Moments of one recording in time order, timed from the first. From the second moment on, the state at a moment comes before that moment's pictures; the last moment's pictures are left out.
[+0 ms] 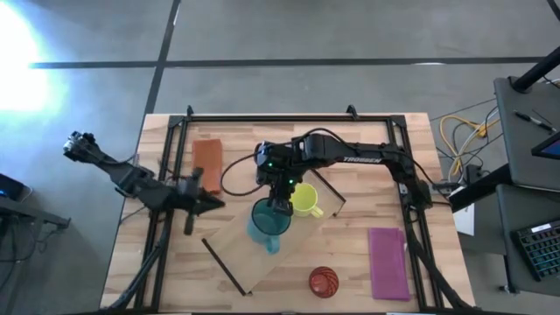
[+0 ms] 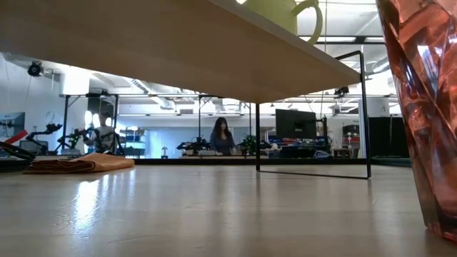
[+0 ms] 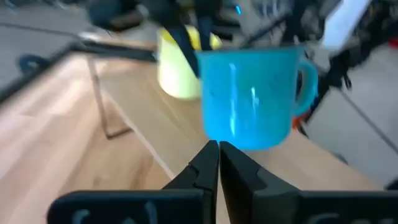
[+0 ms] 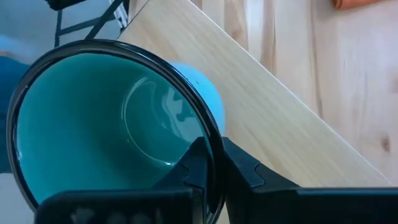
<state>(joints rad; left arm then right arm) -0.53 0.69 0.64 -0.30 -0.45 -0.34 0.01 2.11 2.27 -1.17 -0.41 0.19</state>
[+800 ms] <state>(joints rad) -0.52 1.11 0.77 -0.09 -0.31 -0.50 0.09 2.11 2.26 -1.13 -0.26 0.18</state>
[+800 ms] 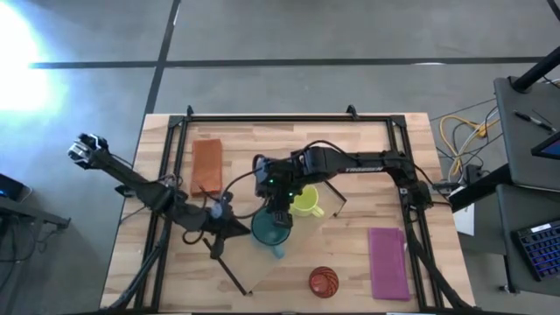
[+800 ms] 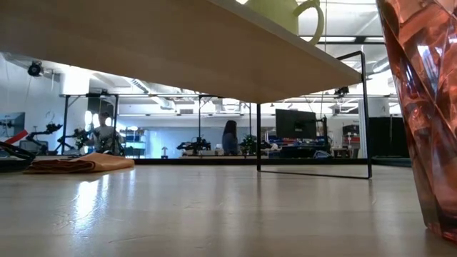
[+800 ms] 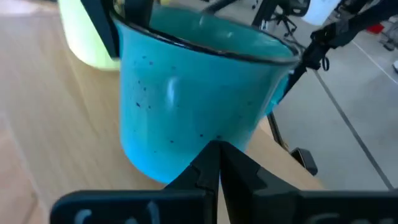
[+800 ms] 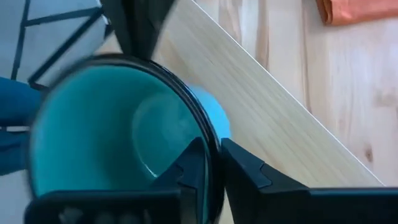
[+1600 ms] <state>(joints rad) -0.53 1.19 0.76 -0.04 -0.37 -0.54 0.09 2.06 2.29 -1.15 -0.21 0.21</state>
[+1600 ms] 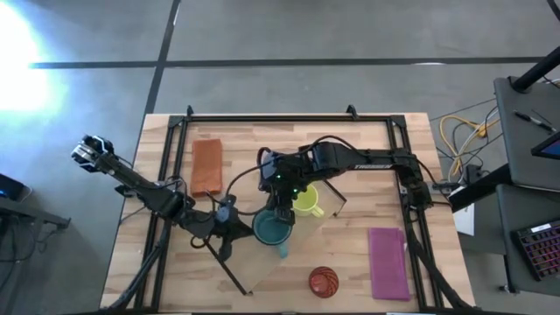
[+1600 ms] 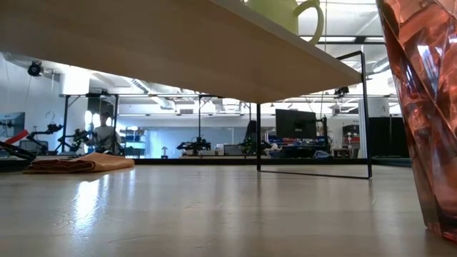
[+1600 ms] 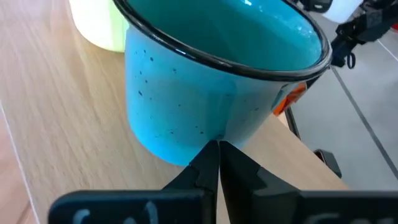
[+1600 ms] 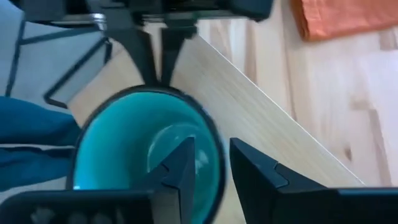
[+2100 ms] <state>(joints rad) -0.52 1.23 0.76 0.04 -0.37 -0.54 0.09 2.05 2.29 -1.31 -0.07 0.21</state>
